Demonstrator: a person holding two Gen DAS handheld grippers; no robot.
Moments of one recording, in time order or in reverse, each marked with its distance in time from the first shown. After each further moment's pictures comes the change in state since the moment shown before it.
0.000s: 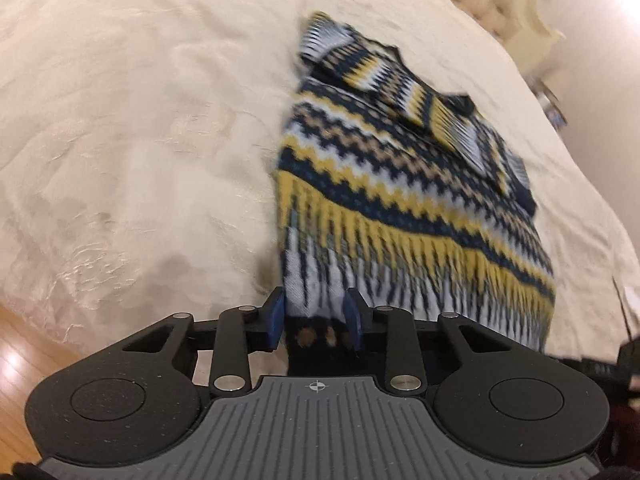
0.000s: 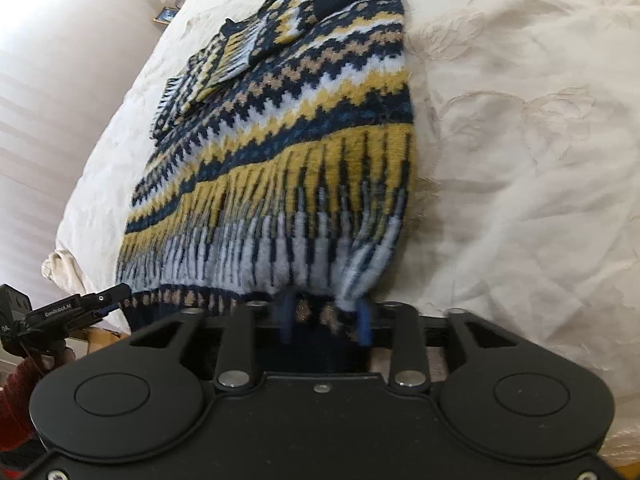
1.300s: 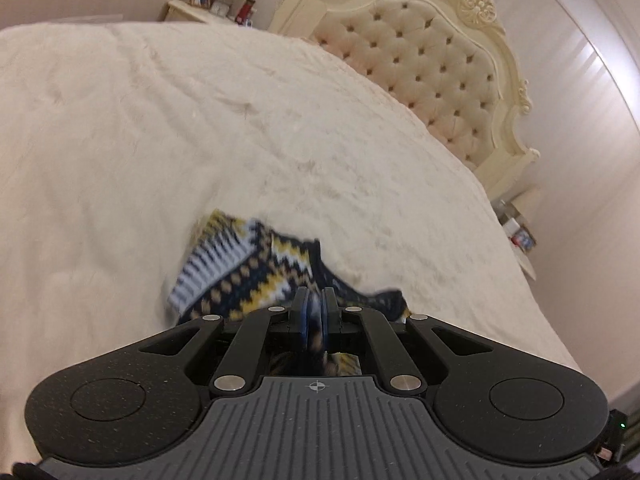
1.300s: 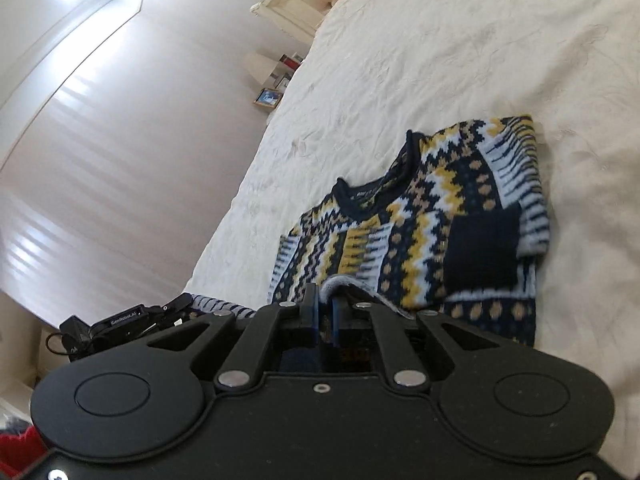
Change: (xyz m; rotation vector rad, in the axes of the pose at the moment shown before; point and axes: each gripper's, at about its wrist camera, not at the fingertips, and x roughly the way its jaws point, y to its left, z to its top) left arm -0.004 -0.097 0.172 -0.062 -0.338 -0.104; right arm -0.034 0.019 0.191 -0.016 -0.207 0.333
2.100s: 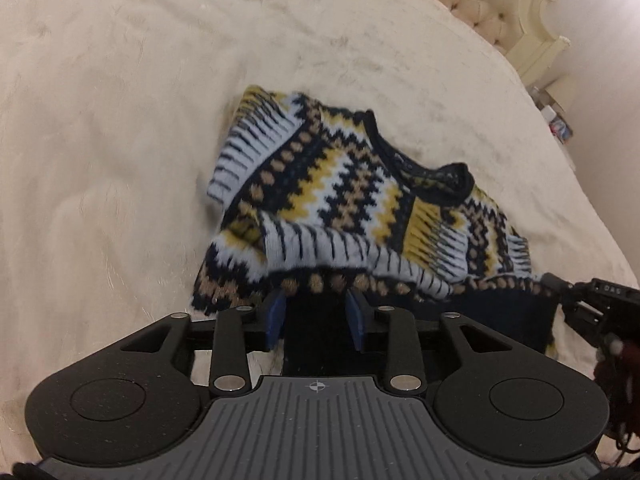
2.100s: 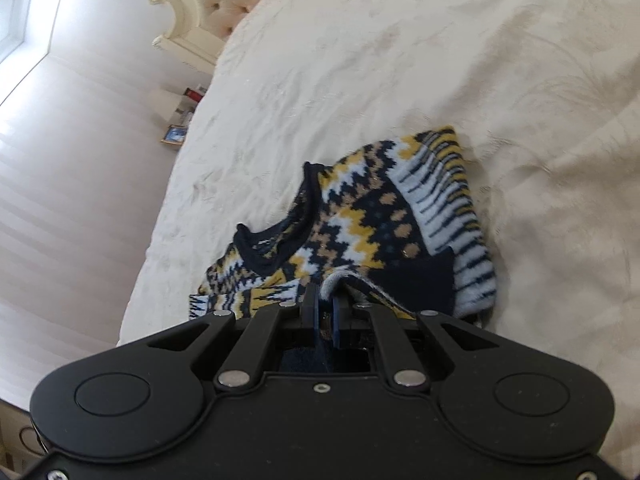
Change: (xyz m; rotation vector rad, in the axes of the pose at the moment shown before) left arm 0.041 0.040 -0.044 0.120 0.356 0.081; right arm 0.045 -0.036 0.023 0.135 -0.060 -0.257
